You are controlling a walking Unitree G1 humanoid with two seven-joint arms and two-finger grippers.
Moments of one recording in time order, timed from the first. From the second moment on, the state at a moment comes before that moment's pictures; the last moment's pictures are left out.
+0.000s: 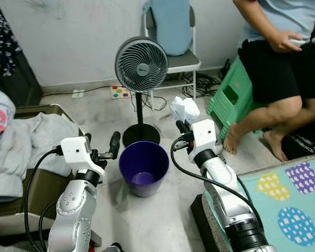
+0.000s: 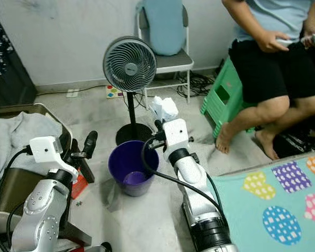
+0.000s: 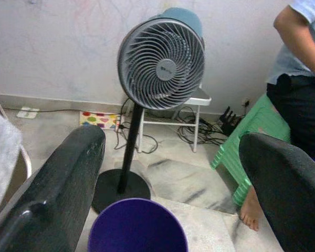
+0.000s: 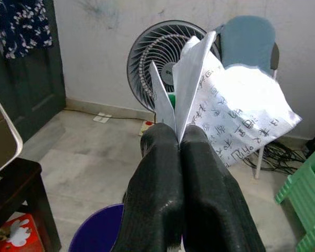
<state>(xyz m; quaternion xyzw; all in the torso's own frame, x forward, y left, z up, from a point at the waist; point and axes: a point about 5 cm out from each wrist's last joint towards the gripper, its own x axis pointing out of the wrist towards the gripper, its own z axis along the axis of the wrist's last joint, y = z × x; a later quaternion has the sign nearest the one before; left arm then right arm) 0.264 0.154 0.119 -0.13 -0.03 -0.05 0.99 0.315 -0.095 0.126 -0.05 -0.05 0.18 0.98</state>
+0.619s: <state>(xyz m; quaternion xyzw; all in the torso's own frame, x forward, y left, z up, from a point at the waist) 0.268 0.142 0.125 -0.13 -0.03 -0.07 0.99 0.316 -0.105 0.124 -0.06 -0.04 0.17 0.98</state>
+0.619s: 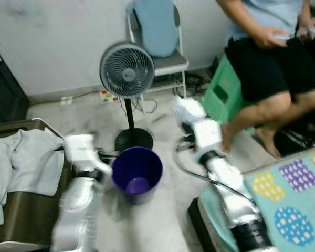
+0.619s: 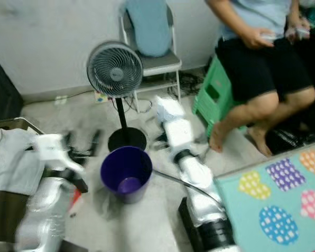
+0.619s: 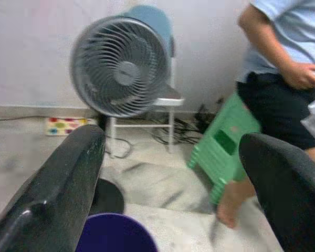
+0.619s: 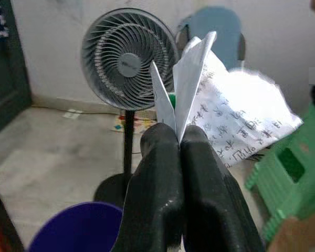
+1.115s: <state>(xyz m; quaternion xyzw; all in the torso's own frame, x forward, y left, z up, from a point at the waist) 0.271 0.148 0.126 -0.13 -0.03 -0.06 0.99 0.319 -0.098 0.129 -0.05 -0.05 0.17 0.98</state>
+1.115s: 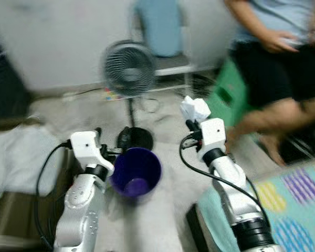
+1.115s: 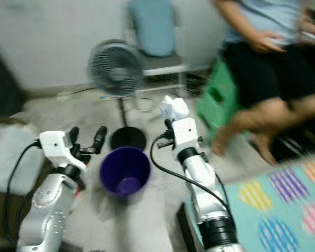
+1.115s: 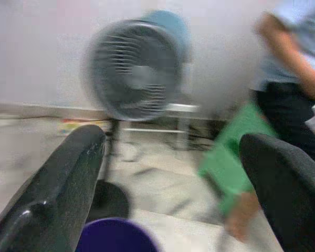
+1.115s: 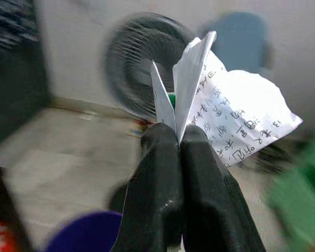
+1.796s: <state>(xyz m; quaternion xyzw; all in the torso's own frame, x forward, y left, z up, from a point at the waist) 0.274 0.152 0.125 -0.13 -0.03 -0.05 0.99 0.317 -0.088 0.130 -0.05 -0.05 0.19 0.98</state>
